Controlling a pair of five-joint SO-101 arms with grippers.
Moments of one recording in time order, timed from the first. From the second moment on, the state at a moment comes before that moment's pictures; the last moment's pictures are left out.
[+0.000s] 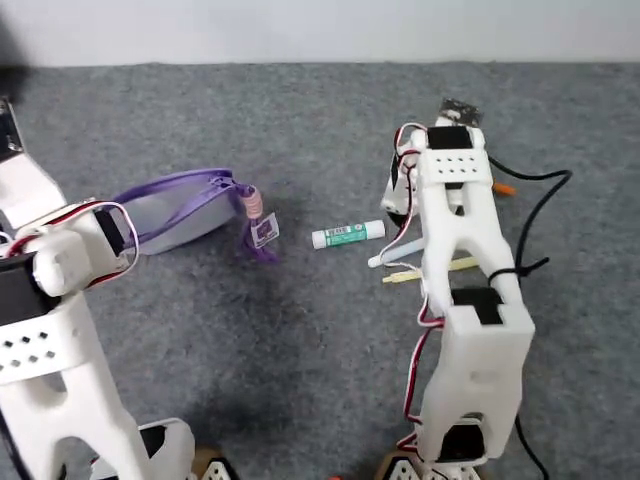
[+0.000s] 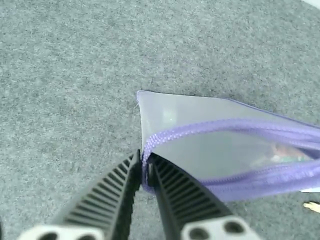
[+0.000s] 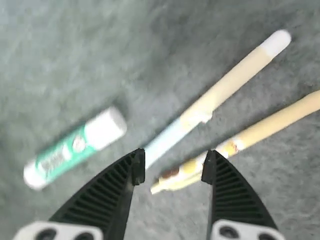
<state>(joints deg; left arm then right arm) -18.8 -32.3 2.5 99.4 17.5 -4.5 32.1 -25.7 85.2 -28.4</state>
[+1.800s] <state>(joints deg) -18.8 -32.3 2.5 99.4 17.5 -7.3 31.4 -44.4 100.3 -25.1</state>
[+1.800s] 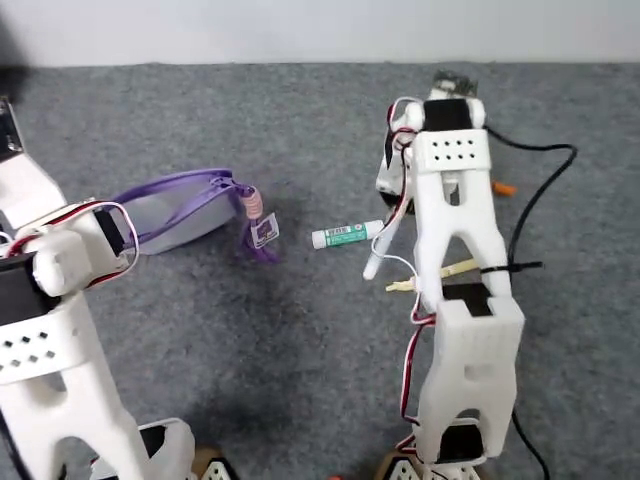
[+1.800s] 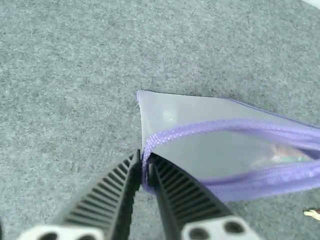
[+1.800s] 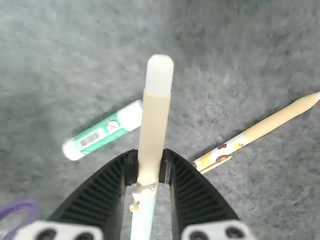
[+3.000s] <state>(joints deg) -17.6 -32.3 2.5 99.4 17.5 -41.8 -22.7 -18.3 60.1 -16.8</state>
